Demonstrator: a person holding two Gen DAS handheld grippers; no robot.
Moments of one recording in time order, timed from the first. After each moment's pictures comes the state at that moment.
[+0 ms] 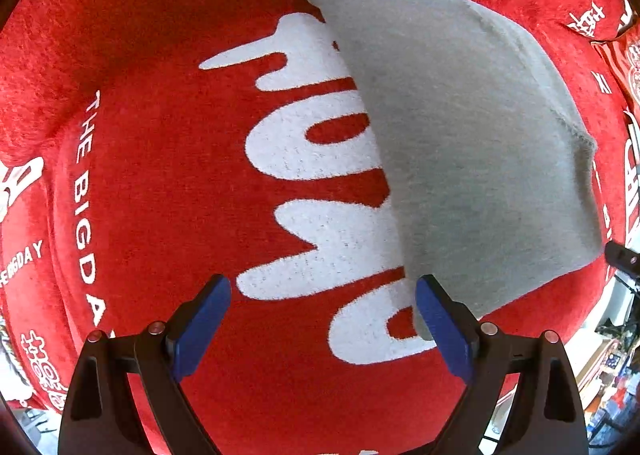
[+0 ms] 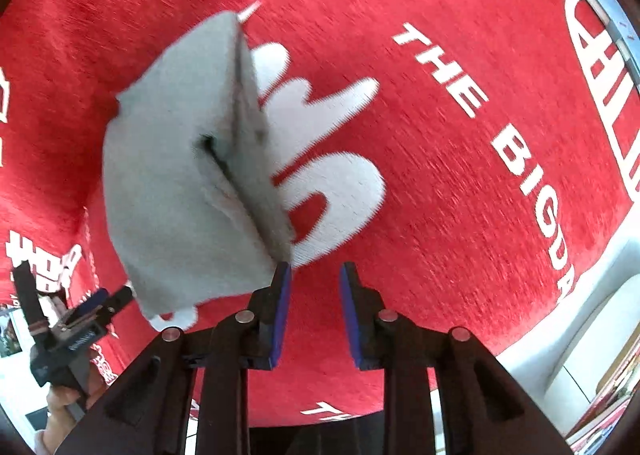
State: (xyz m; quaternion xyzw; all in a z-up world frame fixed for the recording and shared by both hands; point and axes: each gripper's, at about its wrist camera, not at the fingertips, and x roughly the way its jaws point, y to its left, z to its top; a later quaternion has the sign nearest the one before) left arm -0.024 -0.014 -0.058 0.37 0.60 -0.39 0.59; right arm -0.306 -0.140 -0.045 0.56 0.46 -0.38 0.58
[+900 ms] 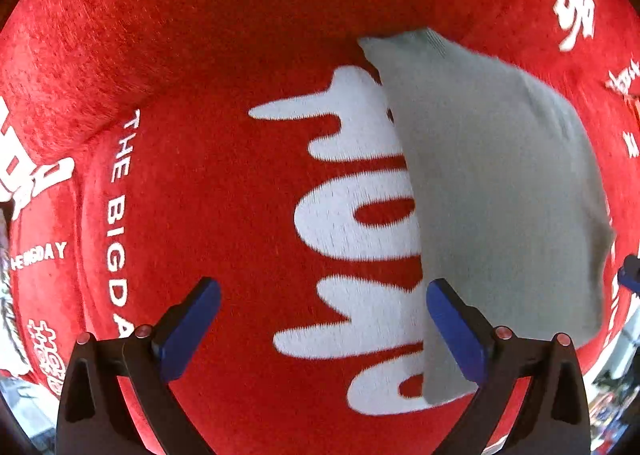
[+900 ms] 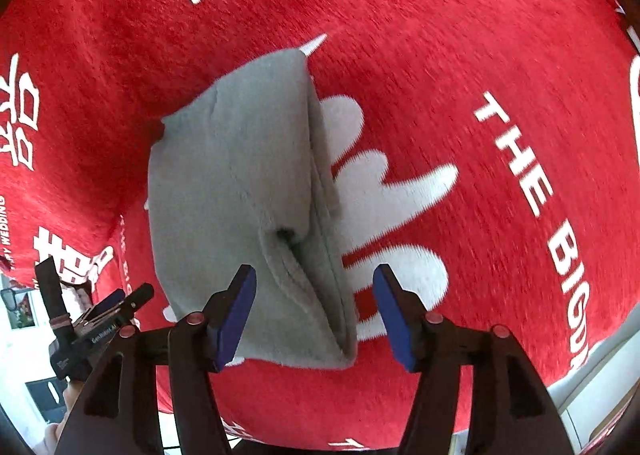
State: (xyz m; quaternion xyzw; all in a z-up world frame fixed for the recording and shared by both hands) left arm 0.011 -0.062 -0.044 0.33 0.59 -0.35 0.65; right arm -0.270 -0.195 -0.042 0.55 0.44 -0.32 0.63
